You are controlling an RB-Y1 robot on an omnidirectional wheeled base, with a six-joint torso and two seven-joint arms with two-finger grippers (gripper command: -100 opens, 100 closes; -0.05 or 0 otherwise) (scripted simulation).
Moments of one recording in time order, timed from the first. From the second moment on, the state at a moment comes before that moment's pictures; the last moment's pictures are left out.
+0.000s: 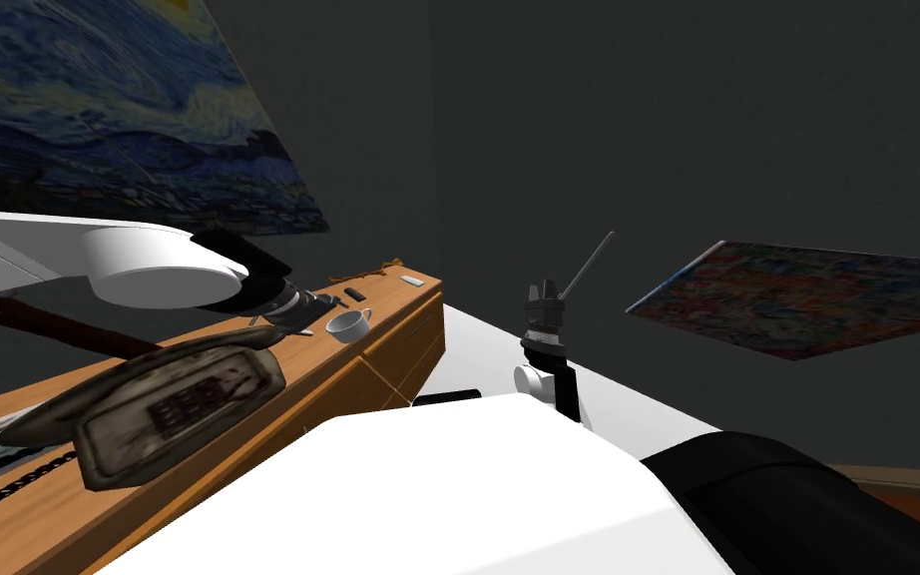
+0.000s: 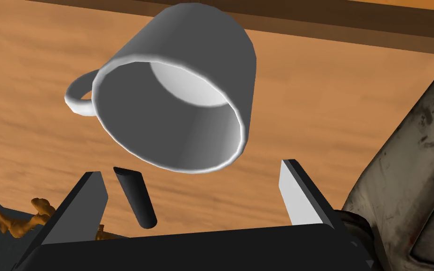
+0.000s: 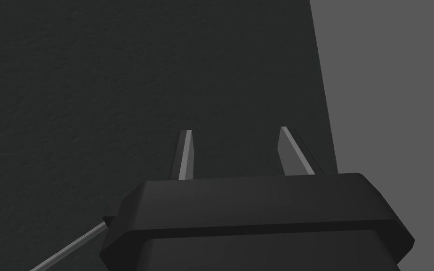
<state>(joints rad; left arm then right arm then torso) 0.49 1.95 0.48 -2.13 1.55 1.09 0.12 0.52 0.04 0.00 -2.39 -0.12 -0.39 0.09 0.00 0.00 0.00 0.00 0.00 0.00</state>
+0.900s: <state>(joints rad) 0.55 1.99 0.44 -2.10 1.58 1.17 0.14 0.52 0.04 0.00 -2.39 -0.12 -0.39 0.09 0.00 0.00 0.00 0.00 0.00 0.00</state>
